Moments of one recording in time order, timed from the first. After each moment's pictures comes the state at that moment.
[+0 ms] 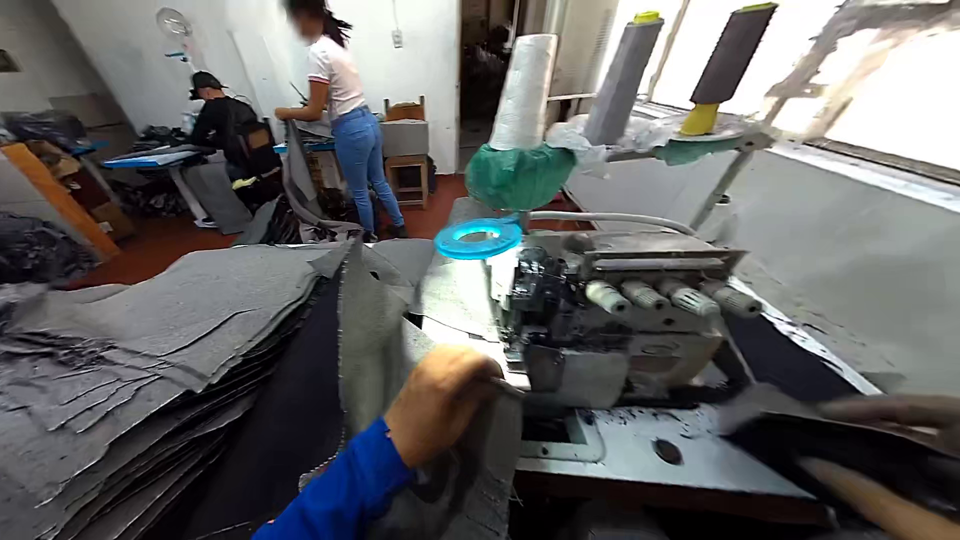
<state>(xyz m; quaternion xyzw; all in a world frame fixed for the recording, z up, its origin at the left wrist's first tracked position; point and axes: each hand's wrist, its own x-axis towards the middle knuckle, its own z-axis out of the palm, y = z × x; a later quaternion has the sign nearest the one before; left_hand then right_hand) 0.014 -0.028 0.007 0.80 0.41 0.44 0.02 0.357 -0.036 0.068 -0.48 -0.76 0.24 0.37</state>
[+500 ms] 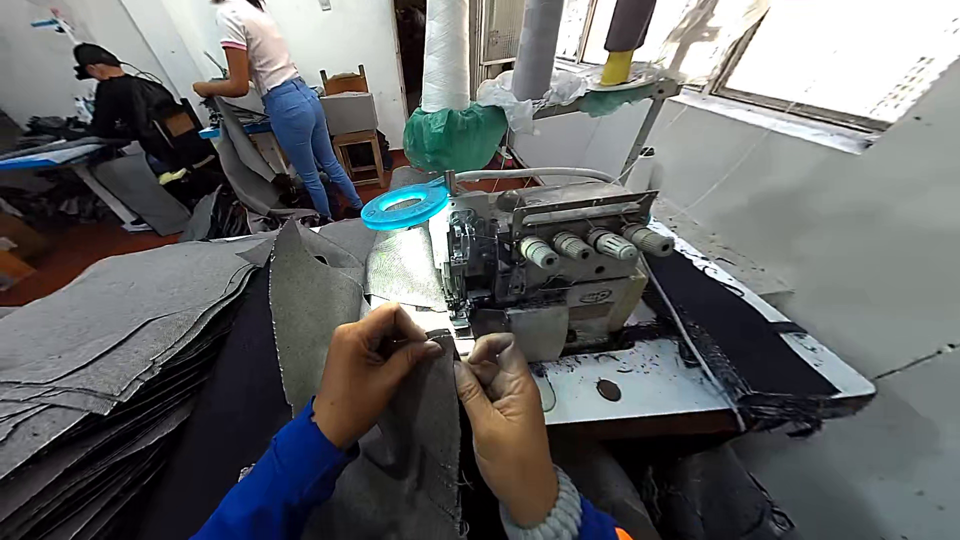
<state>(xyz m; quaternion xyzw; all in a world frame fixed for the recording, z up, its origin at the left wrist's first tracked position) 0.009 -0.033 0.004 0.72 0.41 0.54 0.15 0.164 -0.033 -0.014 -0.29 -0.54 0.45 0.65</state>
